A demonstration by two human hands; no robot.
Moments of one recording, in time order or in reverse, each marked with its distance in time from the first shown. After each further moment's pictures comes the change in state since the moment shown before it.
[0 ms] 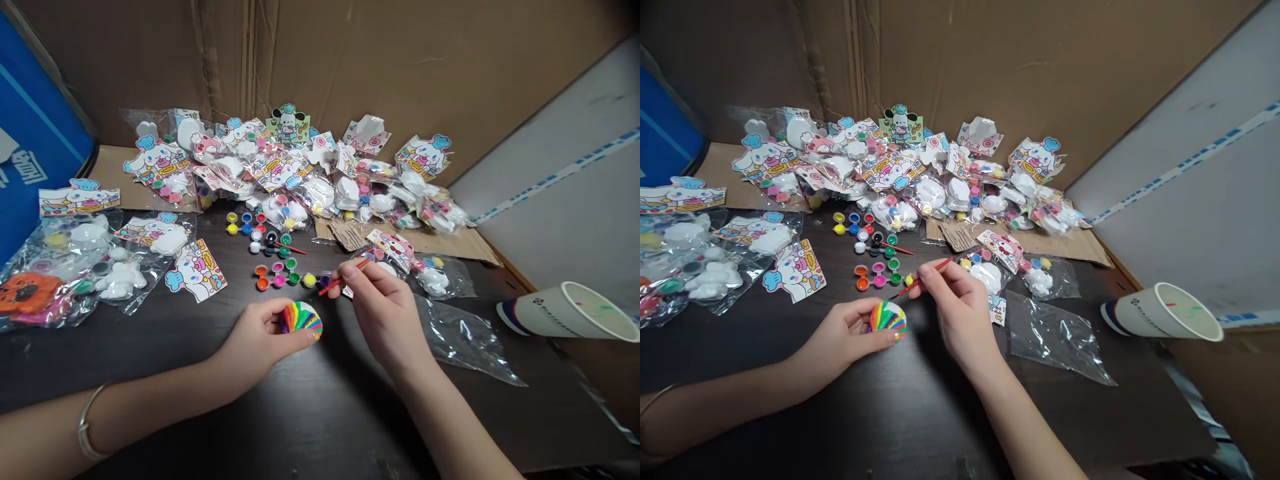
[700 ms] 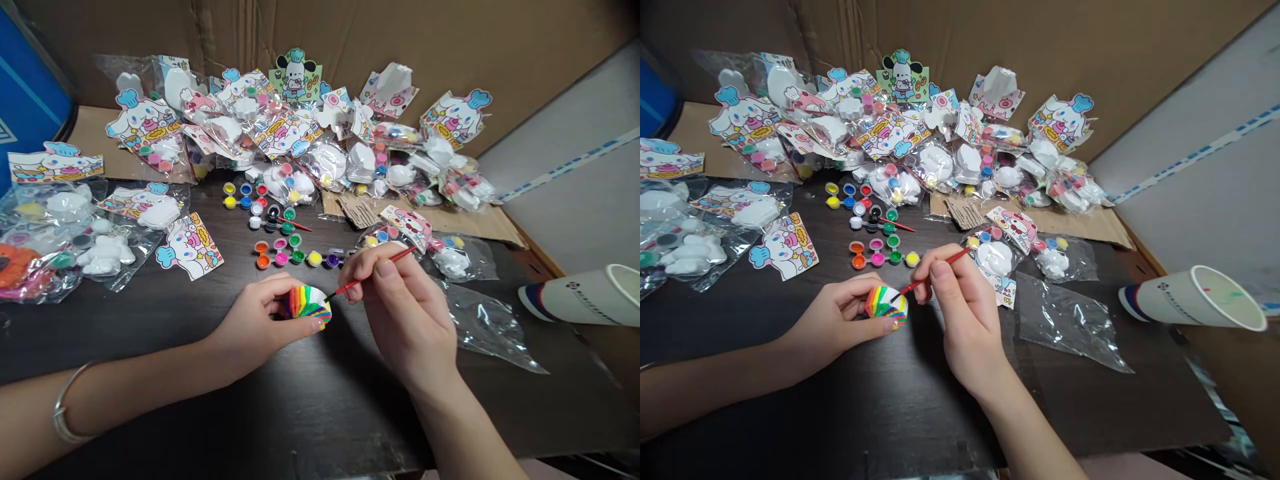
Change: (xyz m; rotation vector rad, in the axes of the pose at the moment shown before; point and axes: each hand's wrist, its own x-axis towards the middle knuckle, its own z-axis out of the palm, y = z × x) left_hand 0.001 0.001 0.001 0.060 0.007 0.061; right_hand -0.021 0.001 0.000 0.024 -0.063 -0.128
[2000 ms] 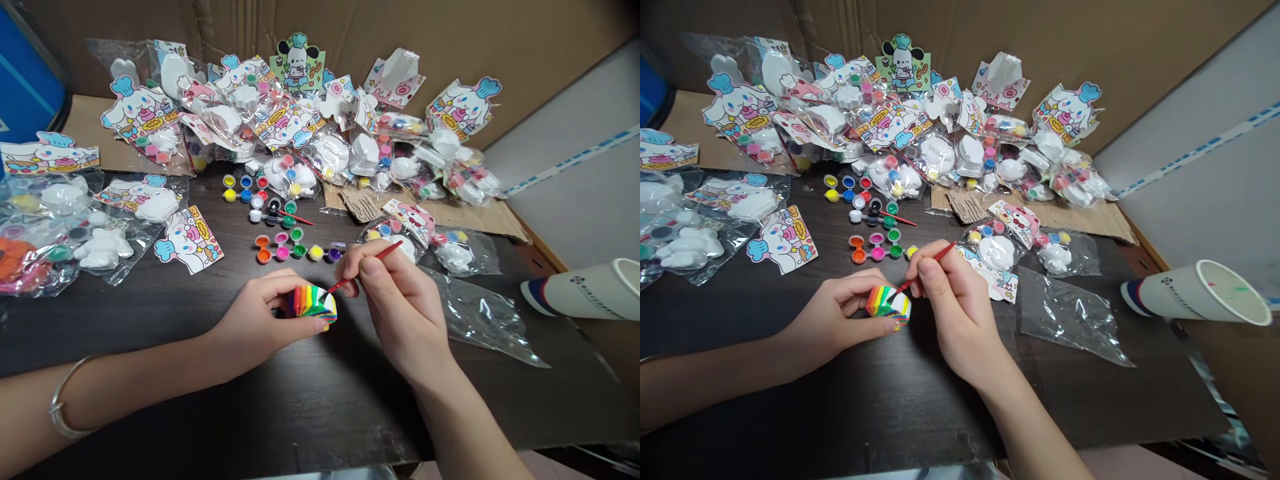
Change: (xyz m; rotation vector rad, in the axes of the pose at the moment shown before) left_hand -0.001 0.000 0.000 0.016 -0.043 0.025; right_hand -0.001 0.002 -0.001 -0.140 -0.087 -0.010
